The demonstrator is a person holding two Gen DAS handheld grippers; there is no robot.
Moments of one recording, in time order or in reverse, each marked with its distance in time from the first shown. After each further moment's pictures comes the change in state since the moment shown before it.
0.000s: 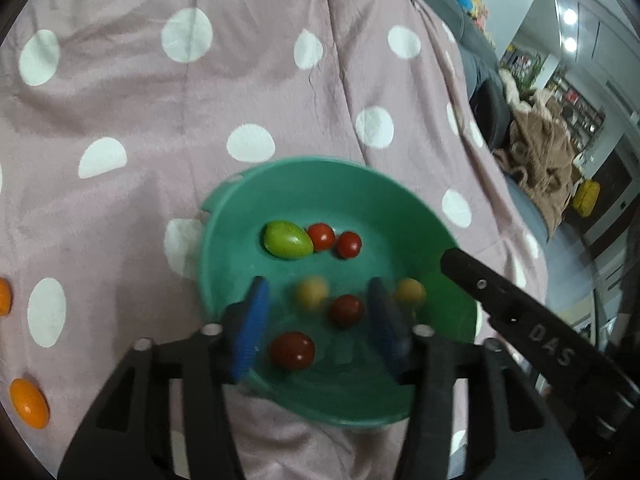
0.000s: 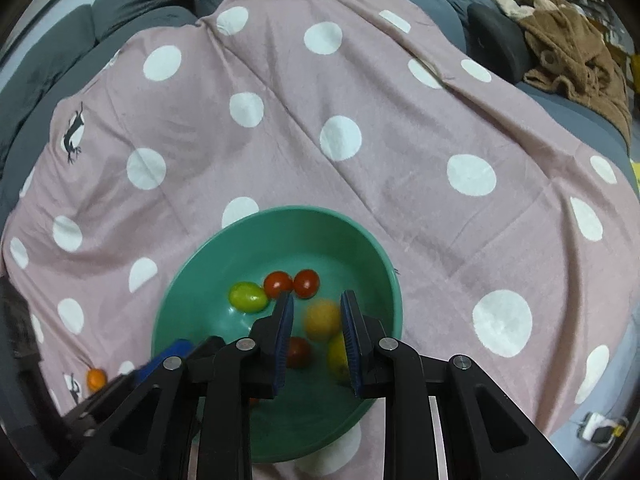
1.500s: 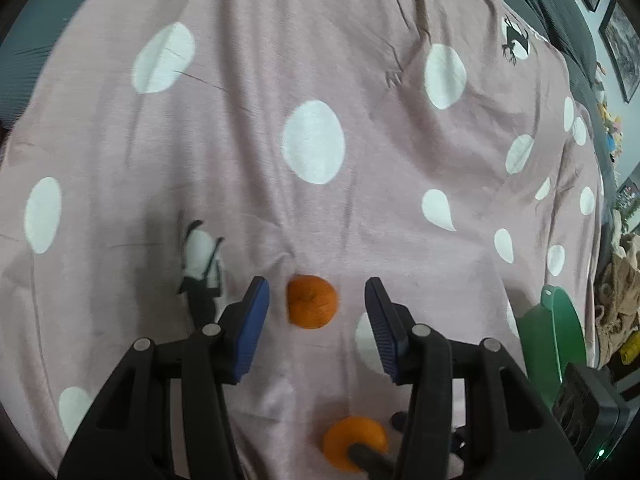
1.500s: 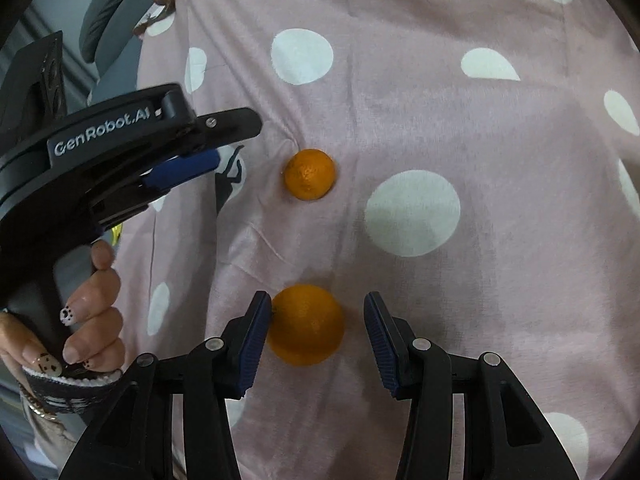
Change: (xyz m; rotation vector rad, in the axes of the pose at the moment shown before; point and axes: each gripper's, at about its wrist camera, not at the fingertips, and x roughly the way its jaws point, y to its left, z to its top) left arm -0.129 0.277 -0.025 -0.411 -0.134 0.319; right arm 0.066 0.254 -0.160 -0.529 0.501 0.560
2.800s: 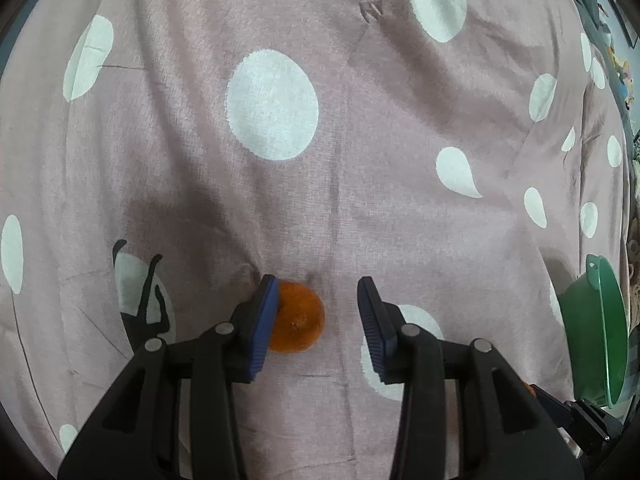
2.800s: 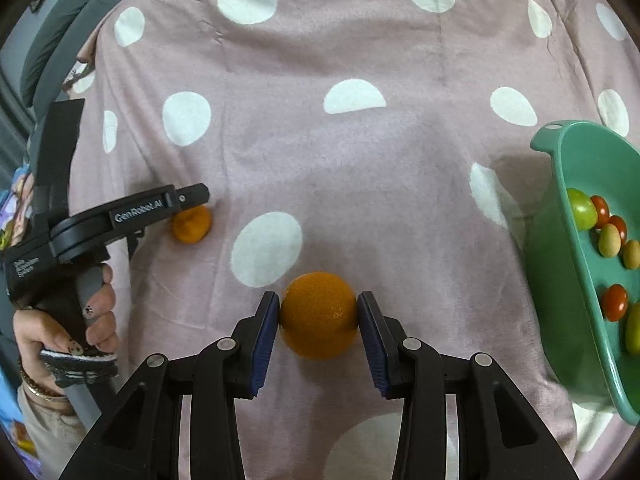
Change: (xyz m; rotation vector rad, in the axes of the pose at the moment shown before) left arm 0.062 -0.028 0.006 0.132 0.096 0.083; right arm -0.059 -0.060 0.004 0.112 -0.097 -0.269
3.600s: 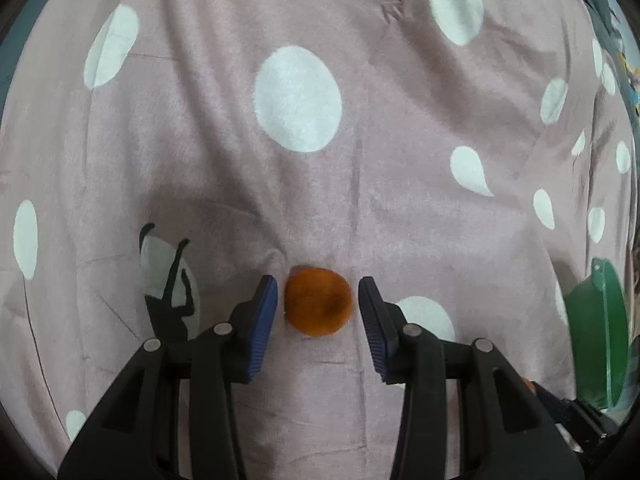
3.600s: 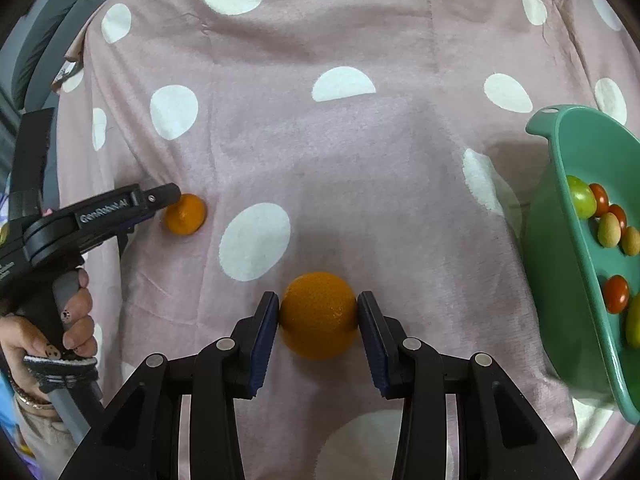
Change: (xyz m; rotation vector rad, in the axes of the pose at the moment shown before) left arm -0.008 0.003 -0.004 -0.016 0.009 0.052; right arm 0.015 0.006 0.005 0.022 0.030 -0.008
